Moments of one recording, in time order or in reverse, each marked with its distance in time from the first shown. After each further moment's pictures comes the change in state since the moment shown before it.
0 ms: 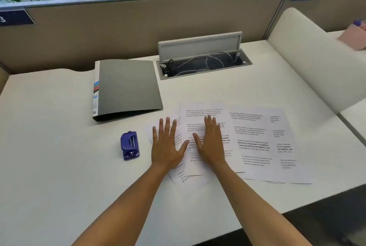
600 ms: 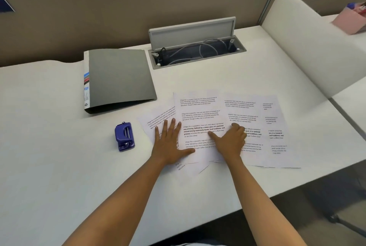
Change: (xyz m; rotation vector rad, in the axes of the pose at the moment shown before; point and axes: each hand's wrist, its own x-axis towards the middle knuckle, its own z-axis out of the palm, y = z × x) left_hand -0.014 0.006 0.007 0.003 -0.471 0.021; right_hand -0.024 0.031 -0.048 0.018 0.065 0.665
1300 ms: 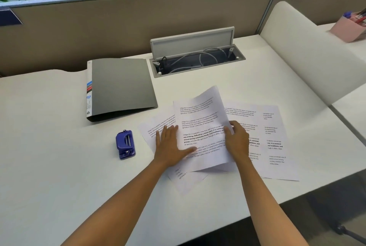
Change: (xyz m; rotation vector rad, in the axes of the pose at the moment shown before) left_hand 0.005 0.012 -0.020 -0.285 0.132 -0.100; right_hand 0.016 -0.010 -0.037 0.342 -0.027 -0.139
